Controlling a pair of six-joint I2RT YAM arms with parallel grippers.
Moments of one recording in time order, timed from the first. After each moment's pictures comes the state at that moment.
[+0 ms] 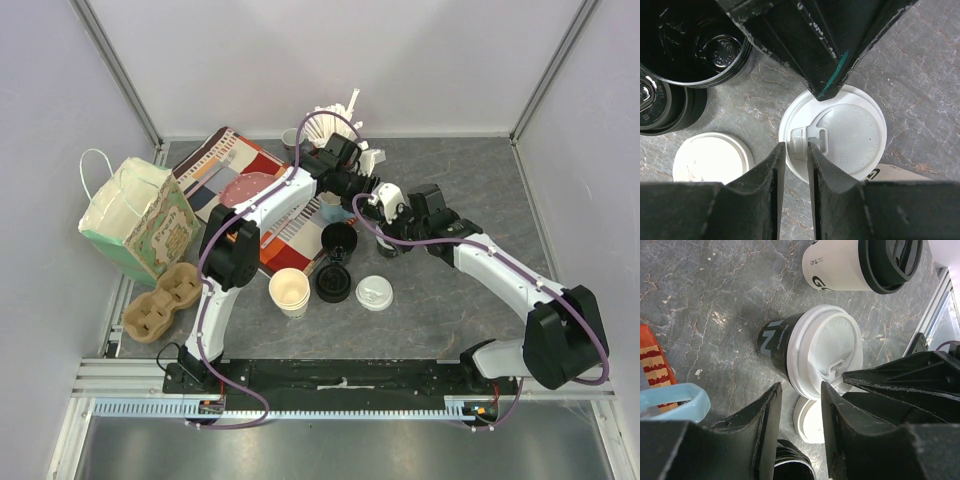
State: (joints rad) left arm -0.63 2.23 1.99 -0.65 0.64 -0.20; right arm 0.44 1.35 0.92 -0.33 -0.21 -0.34
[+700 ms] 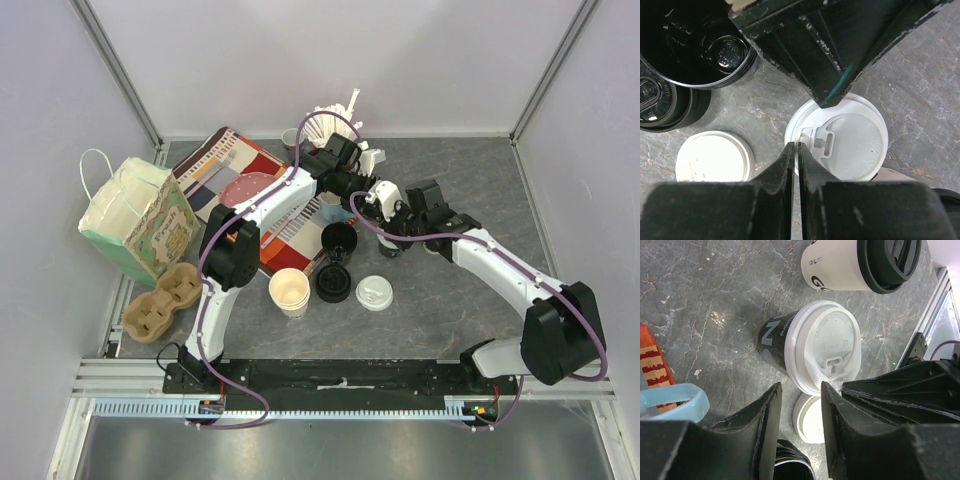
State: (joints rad) left arm -0.63 2.23 1.99 -0.65 0.64 -0.20; right arm 0.44 1.37 0.97 -0.38 -0.23 -0.37
